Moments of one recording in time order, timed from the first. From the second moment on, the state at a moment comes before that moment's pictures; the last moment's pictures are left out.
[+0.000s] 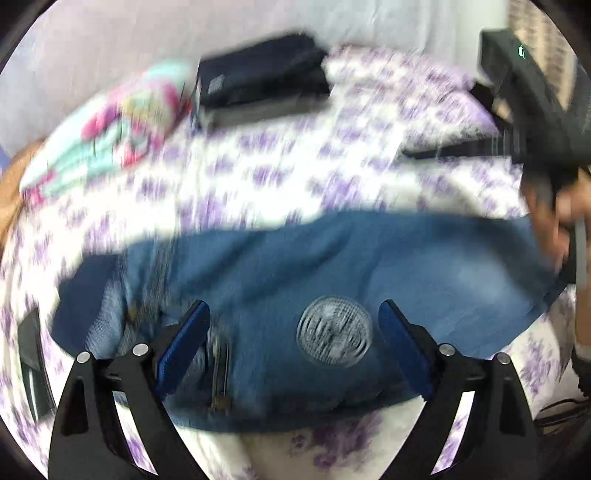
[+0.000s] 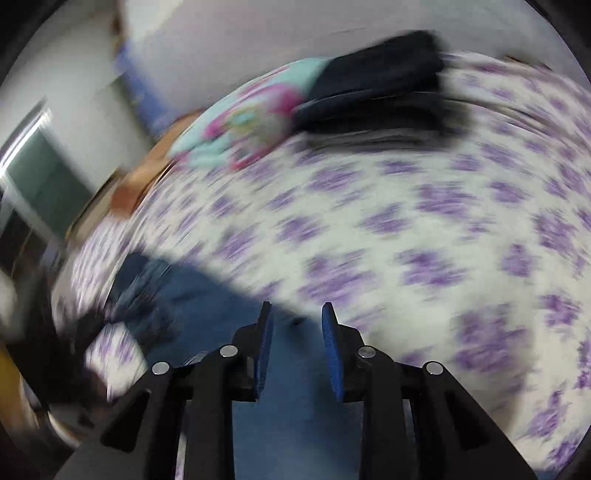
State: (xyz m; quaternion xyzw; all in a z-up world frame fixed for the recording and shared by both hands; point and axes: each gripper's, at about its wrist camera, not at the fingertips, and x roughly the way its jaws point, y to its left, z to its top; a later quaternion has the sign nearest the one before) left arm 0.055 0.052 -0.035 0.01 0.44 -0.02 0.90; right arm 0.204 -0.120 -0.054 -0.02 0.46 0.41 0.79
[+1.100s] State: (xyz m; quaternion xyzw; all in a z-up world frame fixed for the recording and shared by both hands) left arm 0.146 0.036 -0.083 -0.01 0.48 0.06 0.88; right arm 0.214 -0.115 -0.104 -0.09 0.47 0.42 0.77
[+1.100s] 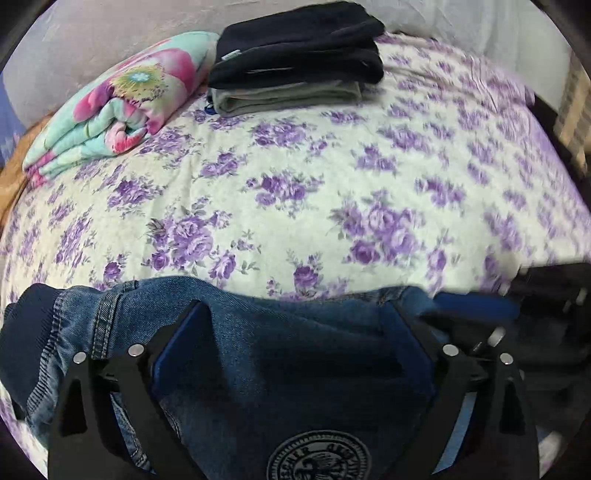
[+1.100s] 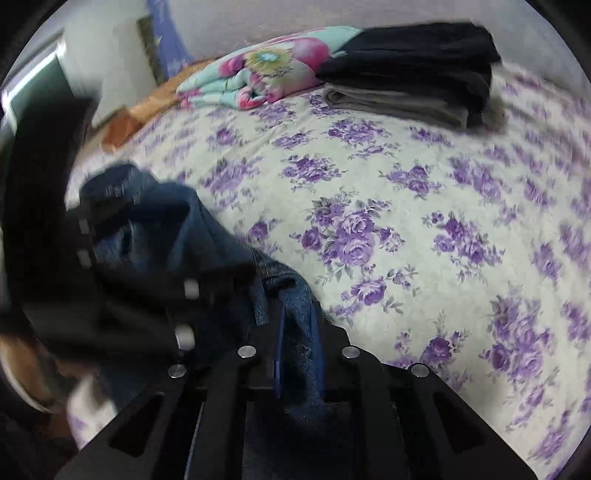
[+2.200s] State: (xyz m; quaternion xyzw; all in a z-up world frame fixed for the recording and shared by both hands) left arm 0.132 0.038 -0.102 0.00 0.49 0.04 0.87; right arm 0.285 -0.105 -0.128 -0.02 0.51 0.37 0.78
